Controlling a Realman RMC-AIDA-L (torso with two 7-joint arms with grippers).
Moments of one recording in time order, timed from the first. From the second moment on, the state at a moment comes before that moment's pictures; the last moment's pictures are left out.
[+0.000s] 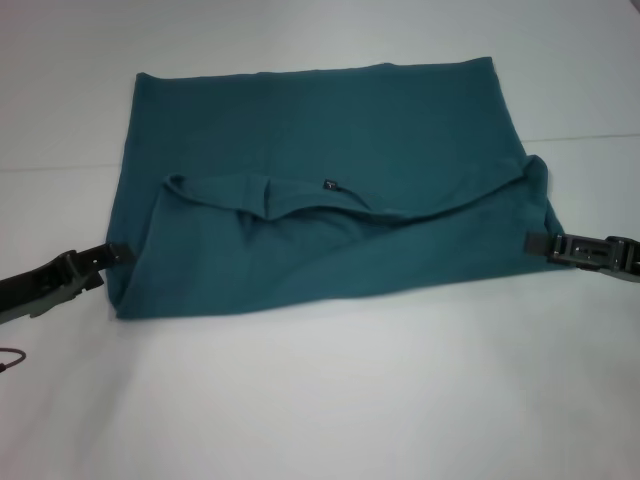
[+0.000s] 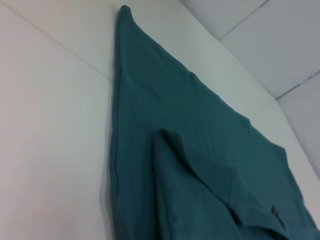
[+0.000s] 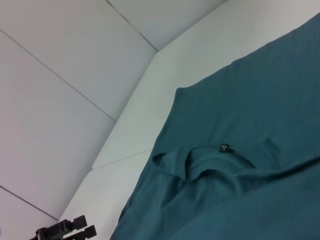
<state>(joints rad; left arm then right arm) -0.51 -2.10 0.60 0.68 2.05 1.10 -2.26 0.42 1.95 -0.65 -0.71 -1.91 -1.50 2.09</state>
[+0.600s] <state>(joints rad) -0.55 -2.09 0.62 0.57 2.08 0.99 -2.21 0.42 1.95 -0.65 -0.71 -1.91 -1.47 2.09</state>
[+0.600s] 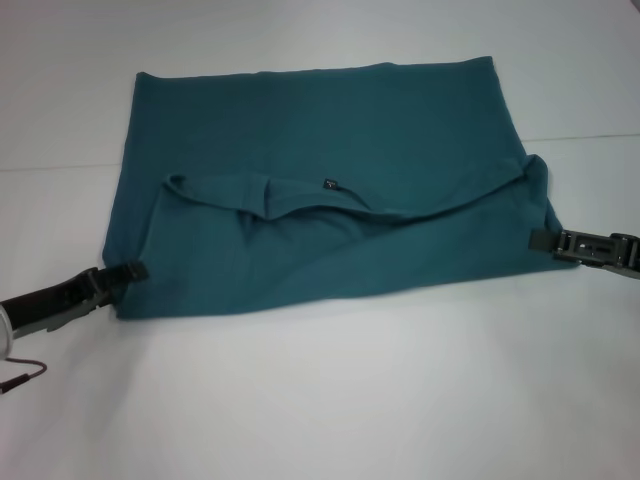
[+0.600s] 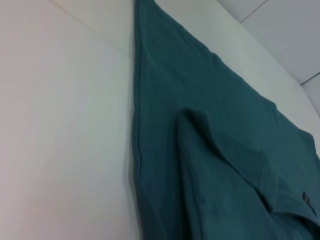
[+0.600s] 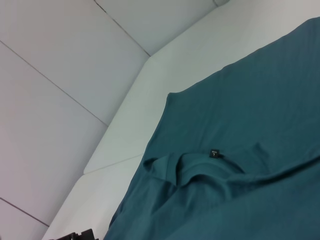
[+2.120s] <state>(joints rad) -0.61 -2.09 0.66 0.52 2.11 0.93 -2.28 0.42 1.95 -0.60 -0.70 -1.90 -1.48 2.07</state>
